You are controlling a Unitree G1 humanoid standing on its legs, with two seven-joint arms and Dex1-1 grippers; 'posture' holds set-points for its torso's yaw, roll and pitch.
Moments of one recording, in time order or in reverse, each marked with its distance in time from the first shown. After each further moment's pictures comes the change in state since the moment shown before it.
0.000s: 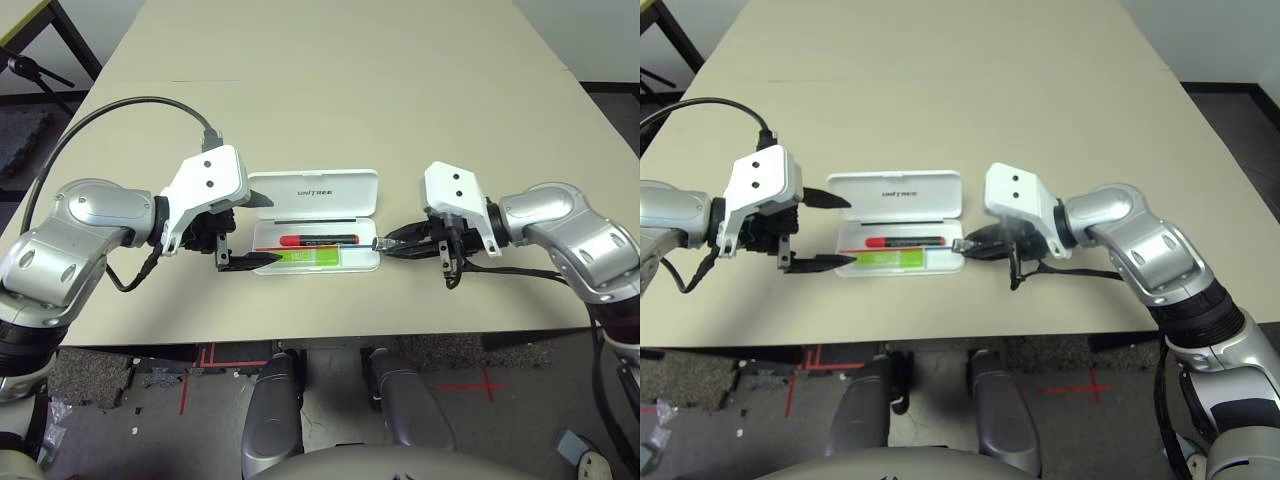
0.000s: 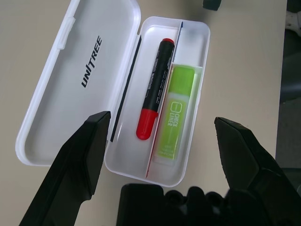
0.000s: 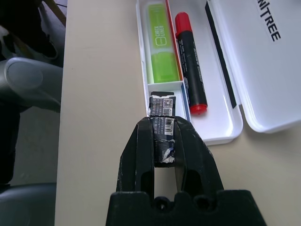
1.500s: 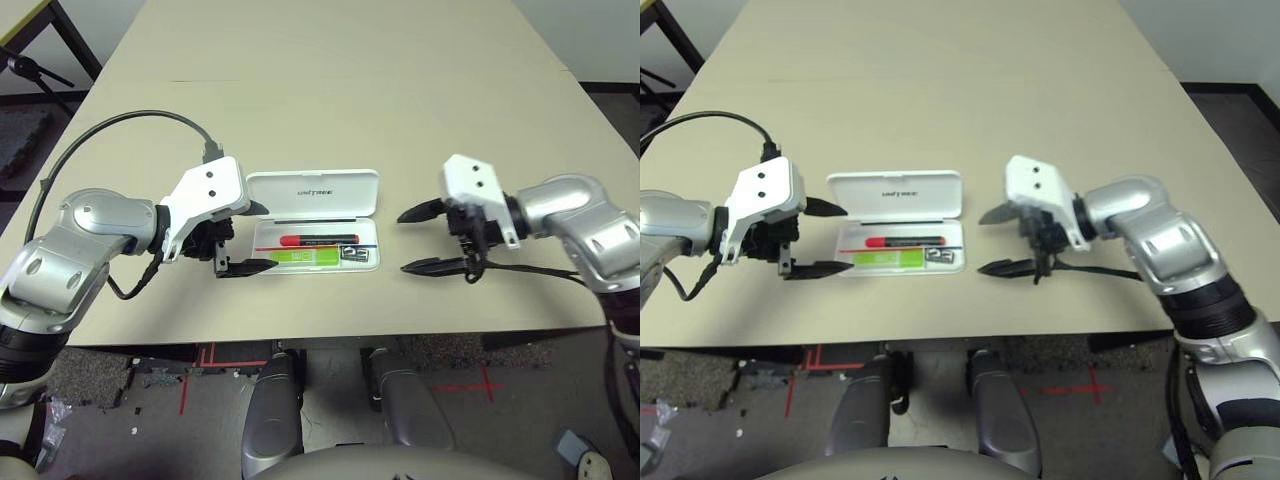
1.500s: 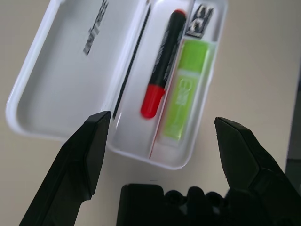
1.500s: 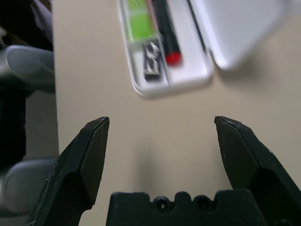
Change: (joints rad) left arm 0.056 0.013 0.003 0.079 0.058 -0.039 0.003; right arm -0.006 -0.170 -0.168 0.146 0.048 0.033 0.176
